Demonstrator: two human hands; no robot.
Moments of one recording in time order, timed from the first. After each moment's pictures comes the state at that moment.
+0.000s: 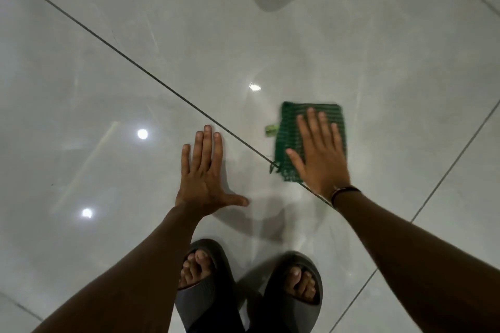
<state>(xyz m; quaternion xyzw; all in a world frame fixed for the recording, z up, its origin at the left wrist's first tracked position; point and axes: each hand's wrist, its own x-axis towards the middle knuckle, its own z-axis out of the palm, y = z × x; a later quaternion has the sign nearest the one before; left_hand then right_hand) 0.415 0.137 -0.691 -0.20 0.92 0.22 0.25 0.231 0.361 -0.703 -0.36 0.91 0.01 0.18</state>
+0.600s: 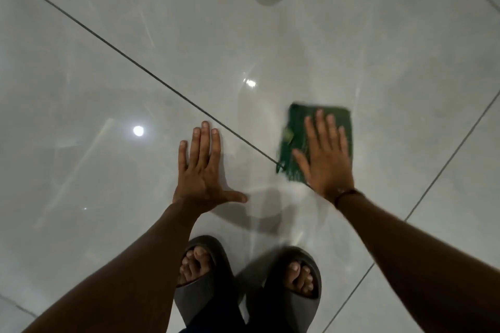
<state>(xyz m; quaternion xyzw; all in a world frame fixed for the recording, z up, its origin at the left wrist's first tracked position) 0.414 0.137 -0.690 -0.20 0.92 0.22 0.26 0.239 0.380 -0.704 -0.32 0.93 0.00 0.18</state>
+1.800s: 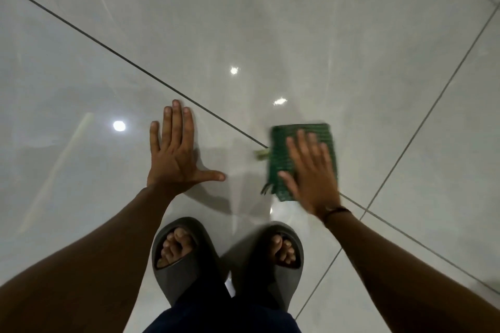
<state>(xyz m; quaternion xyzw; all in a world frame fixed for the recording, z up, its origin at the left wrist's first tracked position) 0.416 0.139 -0.691 -0.18 0.93 0.20 0.25 0.312 0.458 -0.702 -0.35 0.92 -0.01 0.20</state>
